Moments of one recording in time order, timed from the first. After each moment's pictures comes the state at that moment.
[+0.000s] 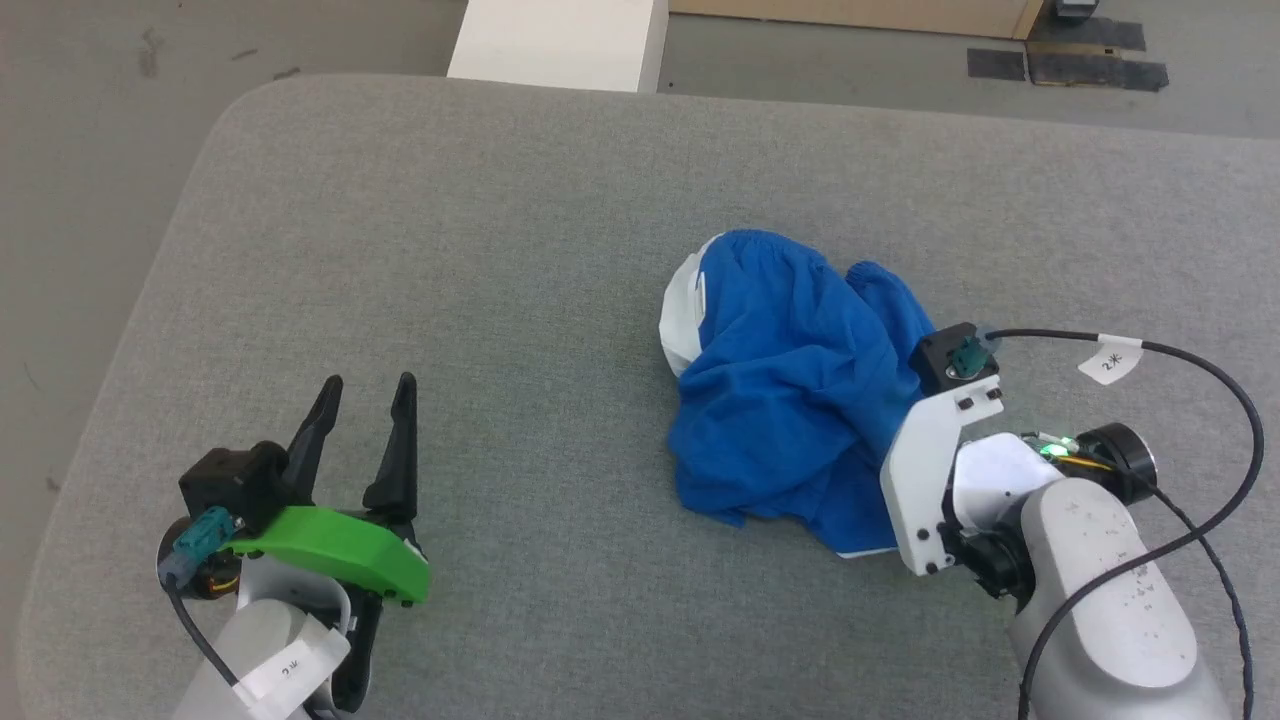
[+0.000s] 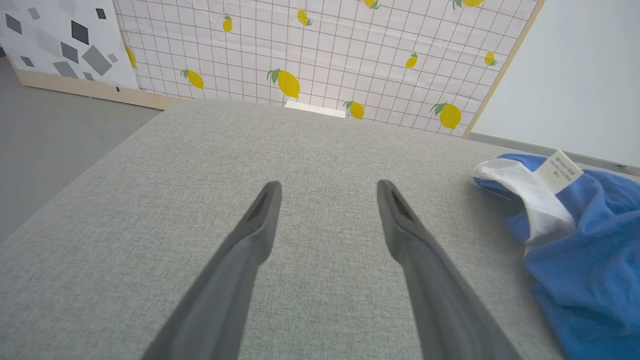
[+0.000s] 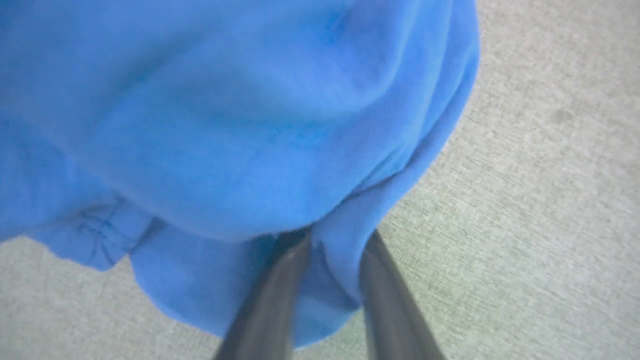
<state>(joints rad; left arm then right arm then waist) -0.22 0.29 -0.25 0.24 -0.53 -0.02 -0.26 -0.39 -0.05 0.11 0.33 0.02 0.13 0.80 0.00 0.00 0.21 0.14</state>
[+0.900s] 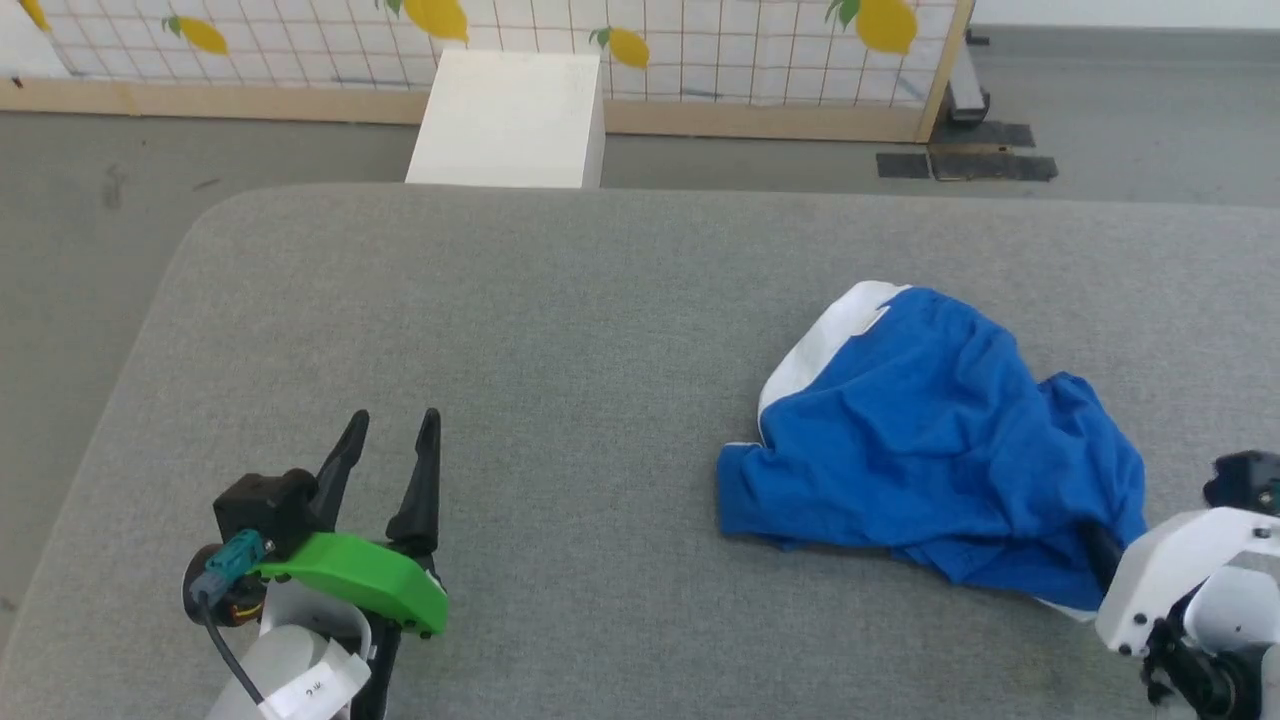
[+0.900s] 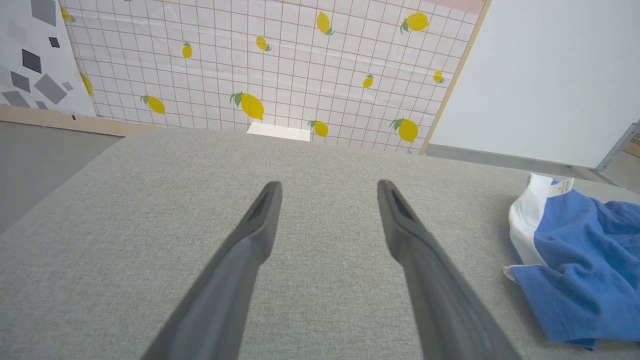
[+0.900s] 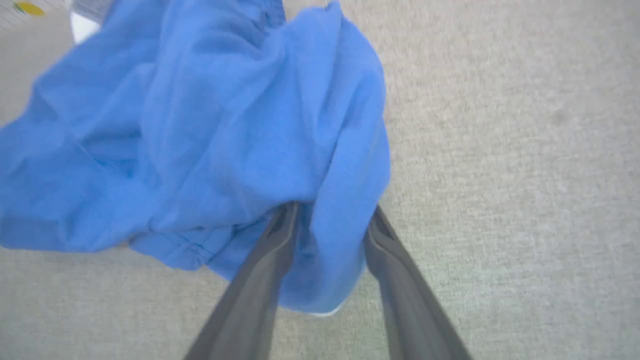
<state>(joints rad) -0.19 0.27 -0.27 0.27 -0.51 -0.03 -0.25 -0.10 -0.05 -0.33 0.14 0.19 0.13 0.63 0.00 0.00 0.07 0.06</state>
